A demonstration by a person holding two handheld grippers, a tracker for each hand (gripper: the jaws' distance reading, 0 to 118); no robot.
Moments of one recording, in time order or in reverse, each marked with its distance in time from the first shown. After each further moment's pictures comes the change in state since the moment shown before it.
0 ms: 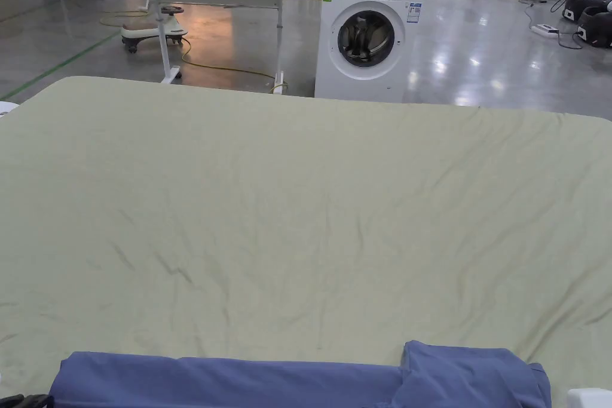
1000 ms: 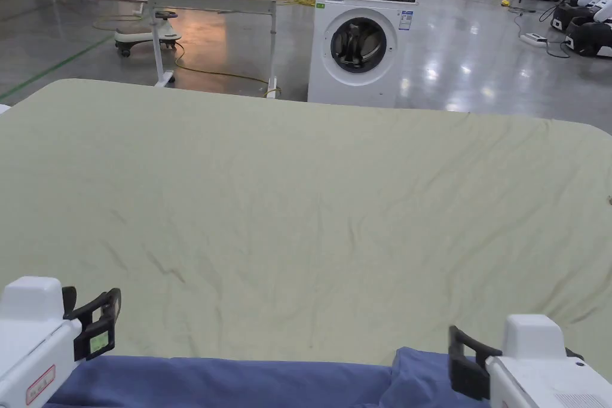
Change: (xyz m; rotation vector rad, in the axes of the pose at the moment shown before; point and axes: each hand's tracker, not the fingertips) left arm 0.081 0.079 0.012 0.411 0.108 -0.013; right arm -0.087 0.057 0.053 0.509 -0.097 -0.050
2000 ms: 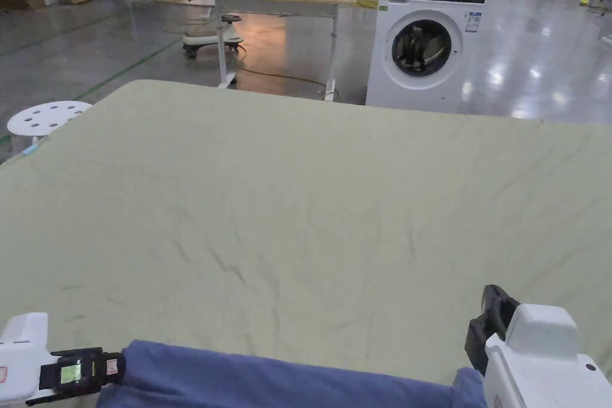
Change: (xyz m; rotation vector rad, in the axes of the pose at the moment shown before) left arm -0.139 -0.077 -0.030 -0.520 -0.348 0.462; right arm -0.061 0.015 -0.012 0.245 0.065 -0.037
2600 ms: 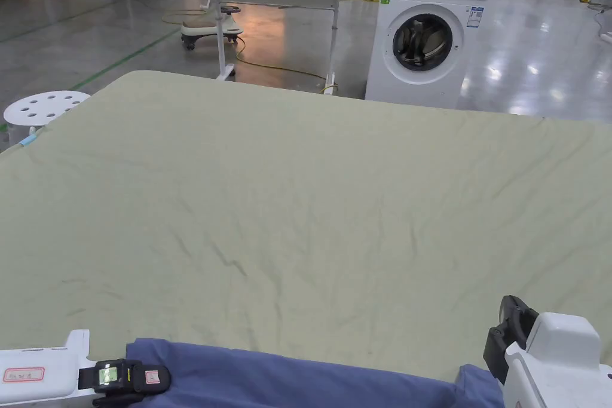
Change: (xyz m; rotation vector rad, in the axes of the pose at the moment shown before) left arm -0.063 -0.011 -0.081 -0.109 -0.361 0.267; right arm 0.010 -0.006 -0.001 -0.050 -0.035 0.001
